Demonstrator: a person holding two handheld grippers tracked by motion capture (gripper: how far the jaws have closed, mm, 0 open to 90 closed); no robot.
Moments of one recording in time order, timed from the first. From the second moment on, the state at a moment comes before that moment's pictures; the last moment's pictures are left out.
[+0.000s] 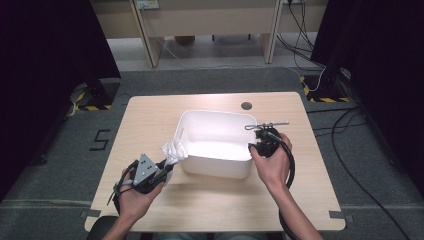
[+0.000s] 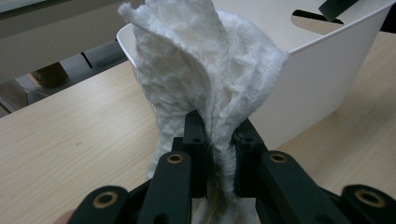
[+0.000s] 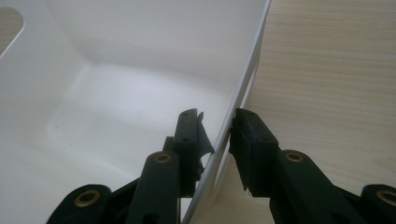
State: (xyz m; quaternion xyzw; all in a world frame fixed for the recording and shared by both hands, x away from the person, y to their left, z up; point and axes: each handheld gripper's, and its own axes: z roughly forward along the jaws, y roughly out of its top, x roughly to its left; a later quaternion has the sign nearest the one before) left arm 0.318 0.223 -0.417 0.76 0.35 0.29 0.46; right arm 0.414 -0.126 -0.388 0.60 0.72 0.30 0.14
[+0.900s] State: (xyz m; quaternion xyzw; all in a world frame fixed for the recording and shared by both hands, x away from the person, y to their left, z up) left arm 0.319 0.217 -0.443 0.77 0.35 0.30 0.45; right arm 0.411 -0.118 -0.391 0.57 0.75 0.30 0.15
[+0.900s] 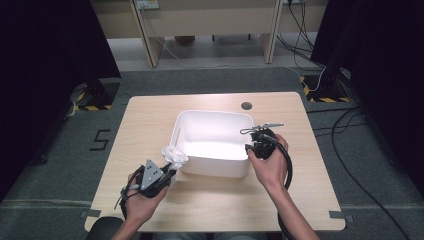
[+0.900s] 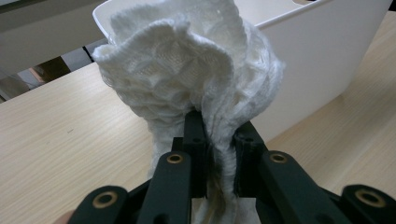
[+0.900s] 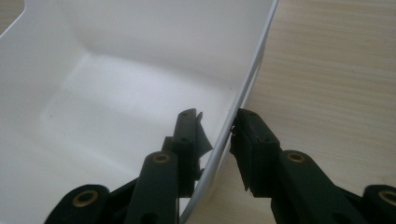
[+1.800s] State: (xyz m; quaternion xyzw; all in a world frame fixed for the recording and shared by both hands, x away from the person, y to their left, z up) left arm 0.333 0.212 -0.466 0.79 0.36 0.28 0.42; right arm 0.410 -0.117 -0.391 0.56 0.76 0.30 0.15
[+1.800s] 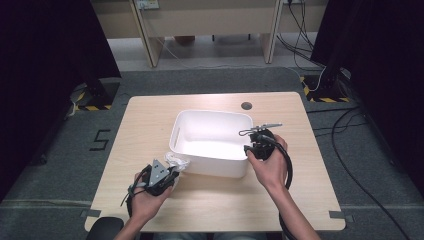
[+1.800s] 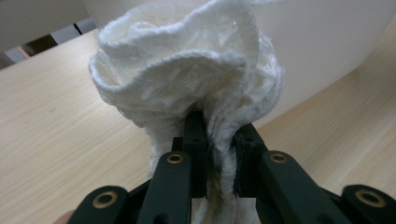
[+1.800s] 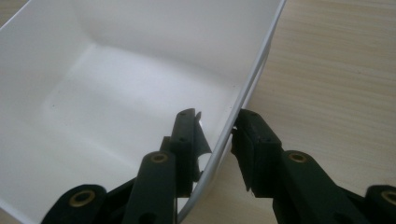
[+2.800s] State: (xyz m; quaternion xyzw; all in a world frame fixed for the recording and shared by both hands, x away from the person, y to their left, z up) left arm 0.353 0.199 -0.486 0.84 0.37 0.21 0.34; right arm 0.416 -0.116 -0.390 0.55 0.76 0.31 0.14
